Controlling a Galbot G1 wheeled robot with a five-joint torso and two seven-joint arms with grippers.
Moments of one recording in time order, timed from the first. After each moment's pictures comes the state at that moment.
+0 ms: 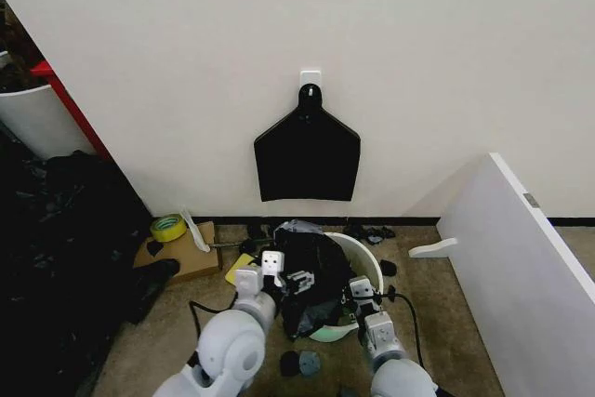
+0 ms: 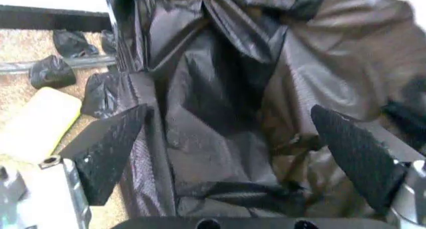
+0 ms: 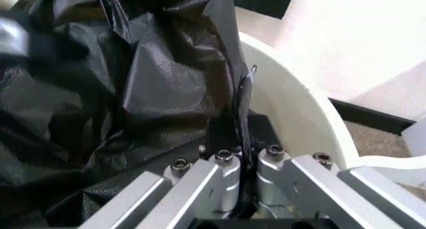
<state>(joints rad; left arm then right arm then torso) 1.23 -1.28 -0.01 -2.03 -0.64 0.60 -0.46 -1.31 1.00 -0.16 2.03 0.31 -0.27 0.63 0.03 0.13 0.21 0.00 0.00</state>
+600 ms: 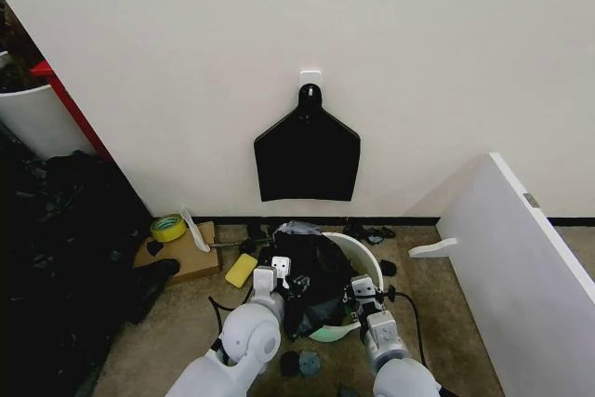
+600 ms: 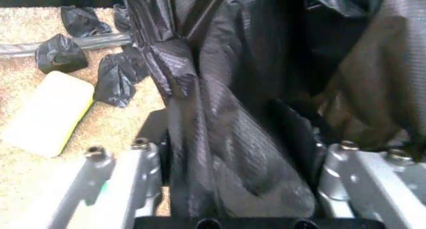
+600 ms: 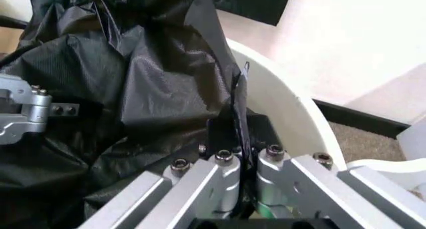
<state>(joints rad) 1.14 -1.30 0.02 -1.87 -0.63 0.63 -0.49 -1.31 0.98 -0.15 2.05 0.31 -0.27 0.63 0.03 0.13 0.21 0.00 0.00</state>
